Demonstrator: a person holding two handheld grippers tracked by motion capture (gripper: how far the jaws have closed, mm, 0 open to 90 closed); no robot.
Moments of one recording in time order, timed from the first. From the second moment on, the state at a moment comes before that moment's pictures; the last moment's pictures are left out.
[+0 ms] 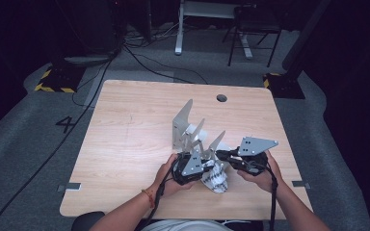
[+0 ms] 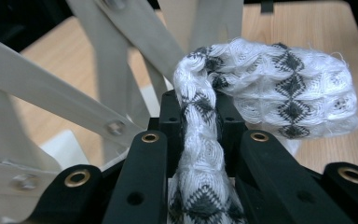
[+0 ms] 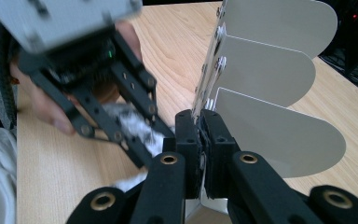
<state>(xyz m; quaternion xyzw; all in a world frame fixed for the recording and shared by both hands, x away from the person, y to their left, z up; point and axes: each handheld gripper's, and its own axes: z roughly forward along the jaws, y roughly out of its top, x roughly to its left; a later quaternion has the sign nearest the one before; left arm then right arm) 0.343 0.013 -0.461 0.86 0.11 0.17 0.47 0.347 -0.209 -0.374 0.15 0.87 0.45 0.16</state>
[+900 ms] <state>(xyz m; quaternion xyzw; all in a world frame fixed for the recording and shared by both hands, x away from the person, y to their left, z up) 0.338 -0.004 -0.456 0.86 0.08 0.15 0.48 0.349 -0.208 -0.375 0.15 0.87 0.45 0.16</state>
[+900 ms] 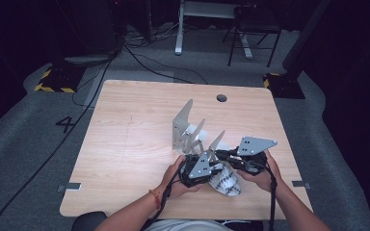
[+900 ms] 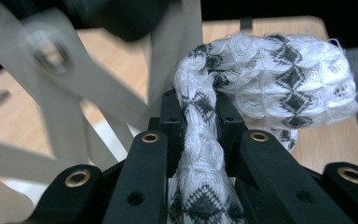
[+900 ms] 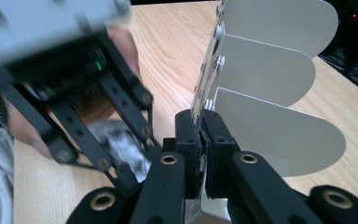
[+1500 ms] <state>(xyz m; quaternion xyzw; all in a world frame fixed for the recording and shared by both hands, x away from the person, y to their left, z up) 0.375 0.054 -0.461 0.87 0.19 0.20 0.41 0.349 -0.209 -0.375 0.15 0.87 0.45 0.16</state>
